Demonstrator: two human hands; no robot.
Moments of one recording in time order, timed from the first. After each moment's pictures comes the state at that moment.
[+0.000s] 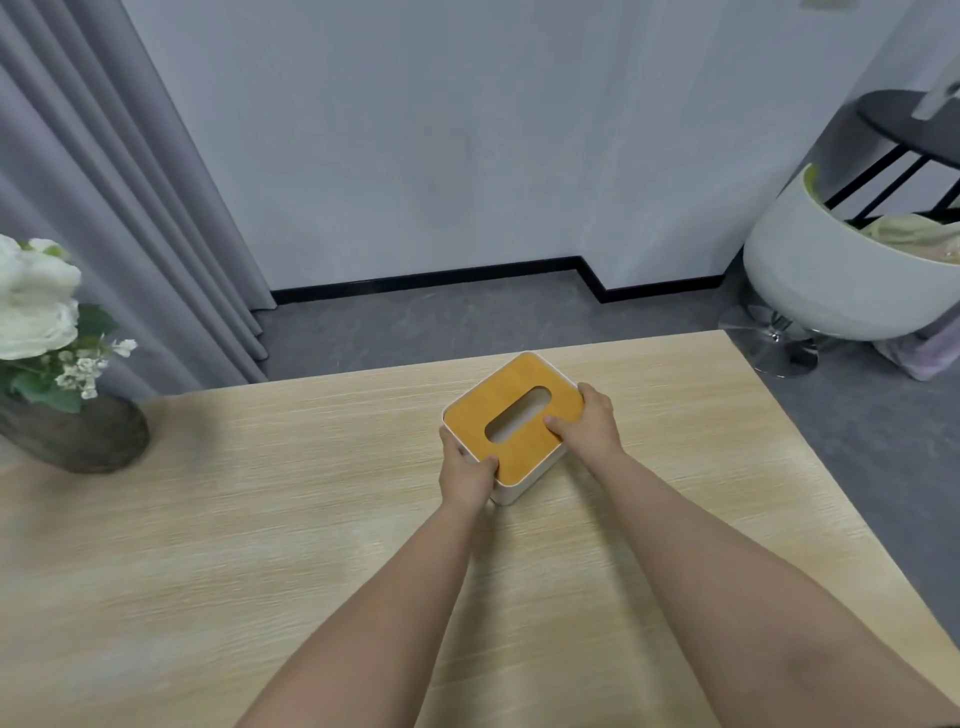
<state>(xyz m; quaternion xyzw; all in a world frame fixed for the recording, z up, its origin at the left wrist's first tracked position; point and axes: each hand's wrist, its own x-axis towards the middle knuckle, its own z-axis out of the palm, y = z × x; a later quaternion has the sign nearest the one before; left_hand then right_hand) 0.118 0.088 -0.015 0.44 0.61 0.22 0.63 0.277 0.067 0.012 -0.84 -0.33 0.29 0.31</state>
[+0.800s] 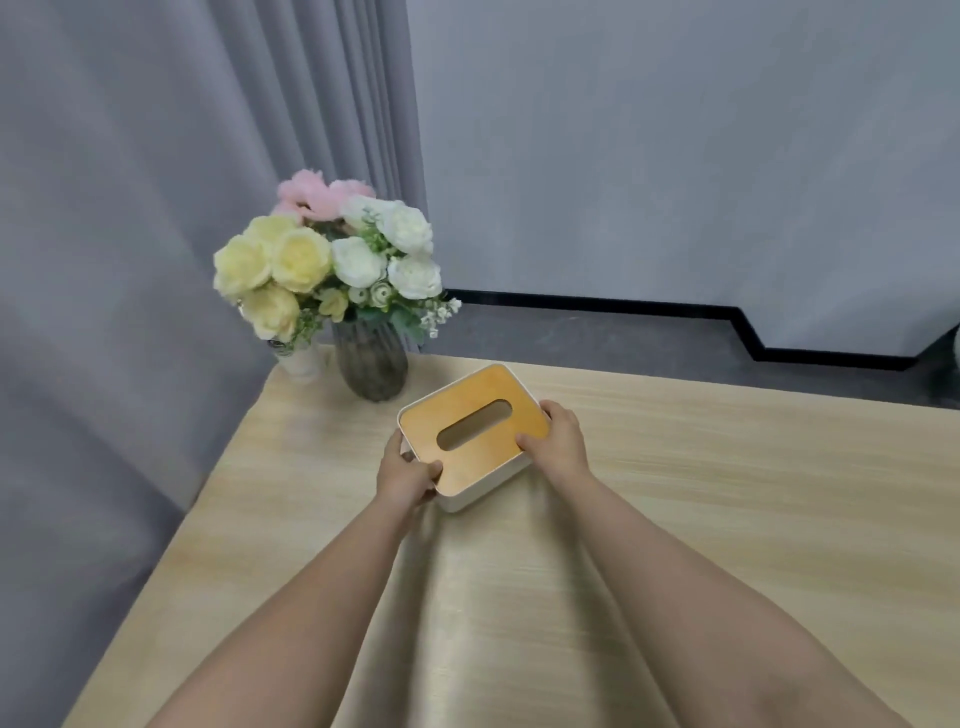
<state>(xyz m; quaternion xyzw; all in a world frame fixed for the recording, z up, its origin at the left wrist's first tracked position) -0.207 0.109 0.026 0.29 0.67 0.37 0.57 -0.023 0.119 0.025 -0.74 -0.47 0.36 0.32</state>
